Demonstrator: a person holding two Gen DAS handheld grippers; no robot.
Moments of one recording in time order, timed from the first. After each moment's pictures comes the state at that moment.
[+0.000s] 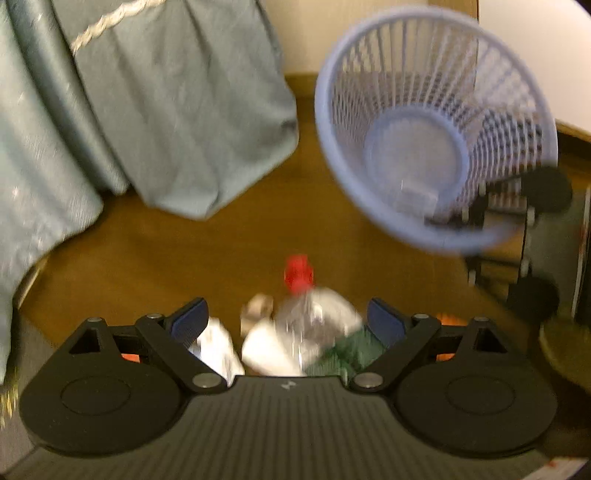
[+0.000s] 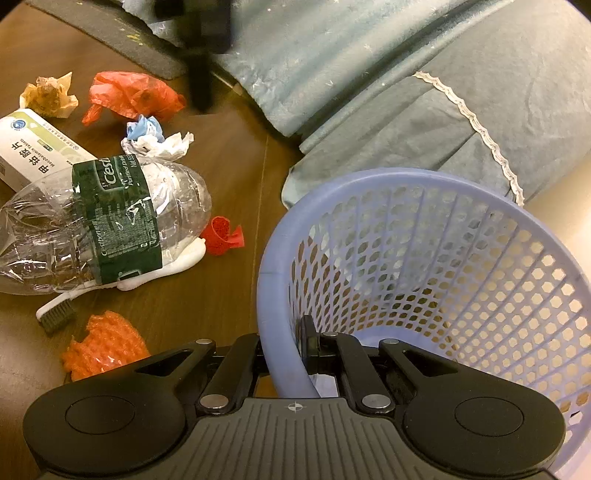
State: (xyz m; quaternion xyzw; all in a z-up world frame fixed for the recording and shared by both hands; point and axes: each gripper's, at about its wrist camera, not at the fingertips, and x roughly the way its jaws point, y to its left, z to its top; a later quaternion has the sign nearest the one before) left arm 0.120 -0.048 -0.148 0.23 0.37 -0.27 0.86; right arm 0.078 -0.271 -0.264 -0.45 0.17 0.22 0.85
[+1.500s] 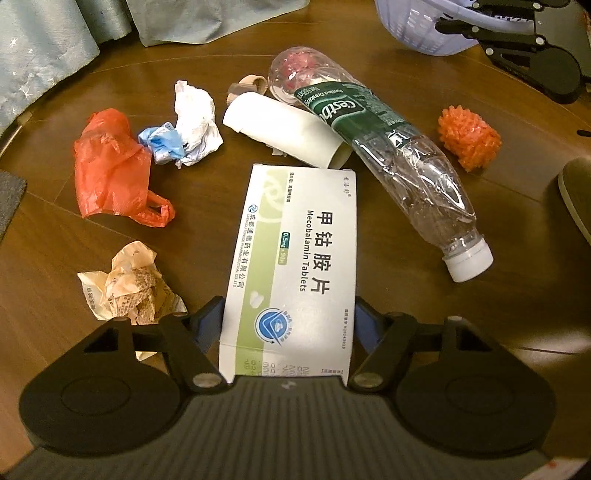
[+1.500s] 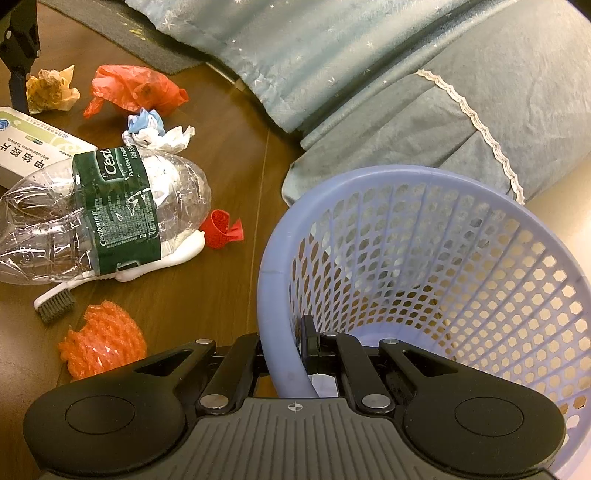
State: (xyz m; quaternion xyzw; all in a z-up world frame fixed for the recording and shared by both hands) left arm 0.054 0.026 -0.265 0.20 0.49 -0.24 0.81; right arm 0.078 -0.277 -0.265 -0.45 0.17 0.22 0.85
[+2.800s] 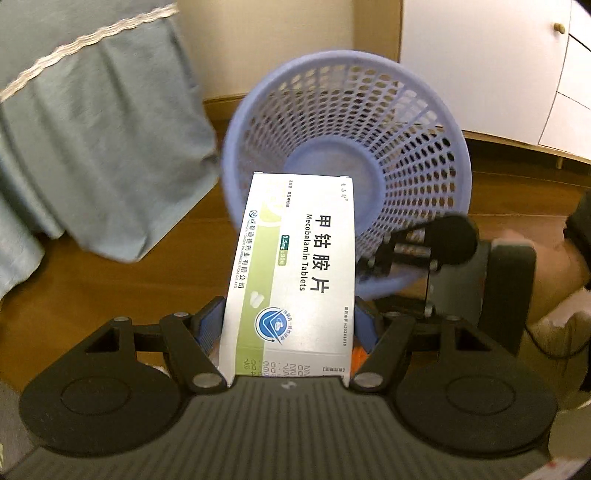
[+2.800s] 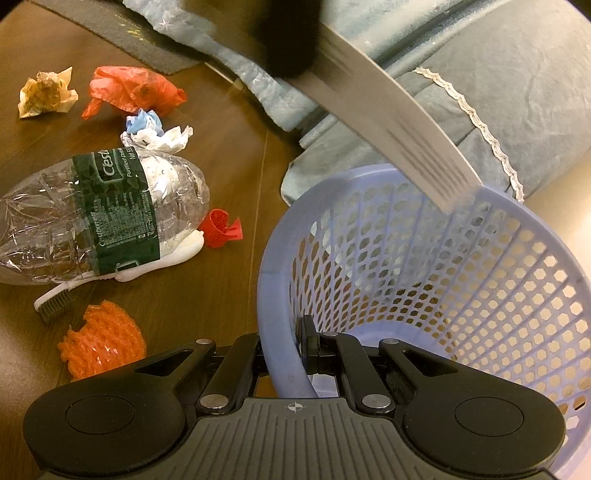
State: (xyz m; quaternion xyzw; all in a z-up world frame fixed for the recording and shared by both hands) left arm 0.123 -0.110 -0.094 0.23 0.36 -0.39 0.82; right arm 0.079 -0.282 -0.262 -0.45 0.17 0.22 0.85
